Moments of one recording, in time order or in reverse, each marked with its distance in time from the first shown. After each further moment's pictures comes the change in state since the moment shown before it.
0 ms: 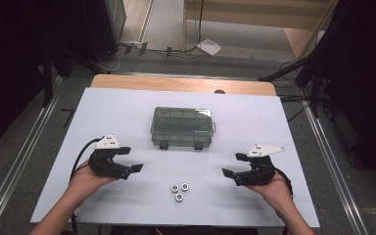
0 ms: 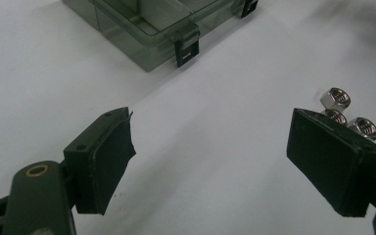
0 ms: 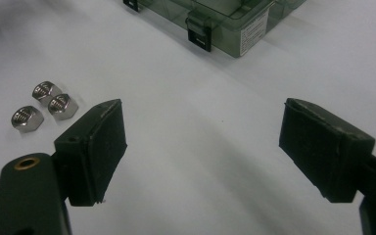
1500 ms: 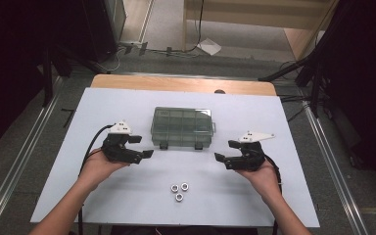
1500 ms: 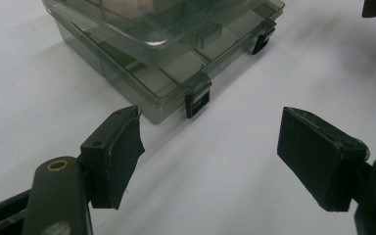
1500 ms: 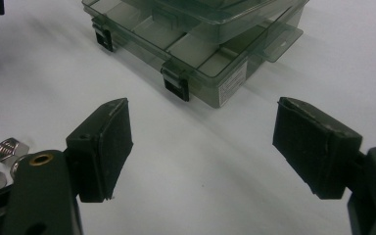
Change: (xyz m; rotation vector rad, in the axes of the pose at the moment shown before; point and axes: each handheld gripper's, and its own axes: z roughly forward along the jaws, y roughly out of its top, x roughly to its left) left arm 0.008 0.039 0.025 0.000 0.008 -0.005; right arm -0.007 0.033 0.025 -0.035 -0.058 0.023
